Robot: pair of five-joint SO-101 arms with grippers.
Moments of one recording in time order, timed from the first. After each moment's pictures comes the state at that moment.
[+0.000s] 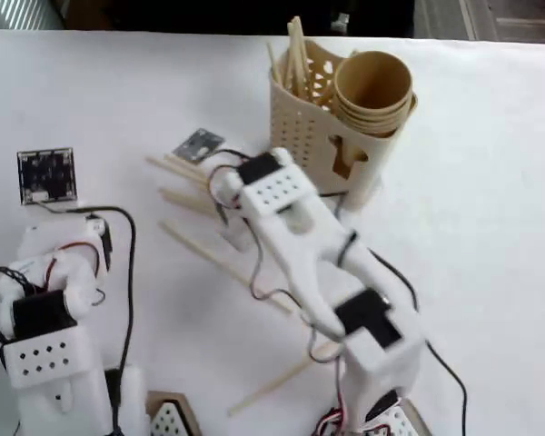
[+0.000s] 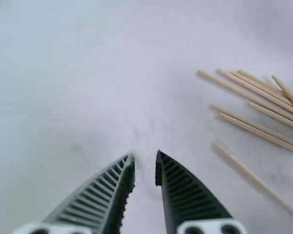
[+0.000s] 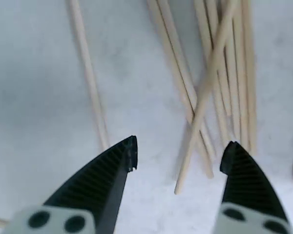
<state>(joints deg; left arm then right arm) -21.4 -62.8 59.0 58.0 -7.9 -36.5 18.1 -3.3 78.2 18.6</state>
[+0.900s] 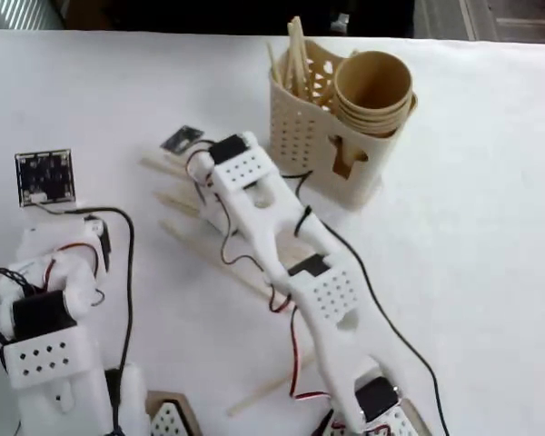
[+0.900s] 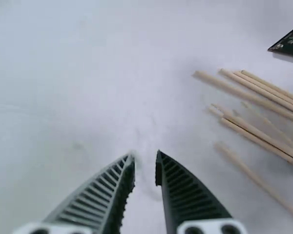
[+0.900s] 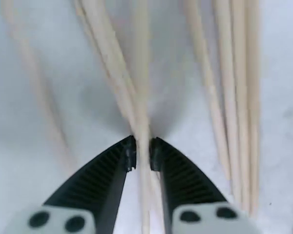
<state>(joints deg) -21.7 -62.8 59.2 57.7 -7.9 -36.8 49.6 -38.1 89.6 18.8</state>
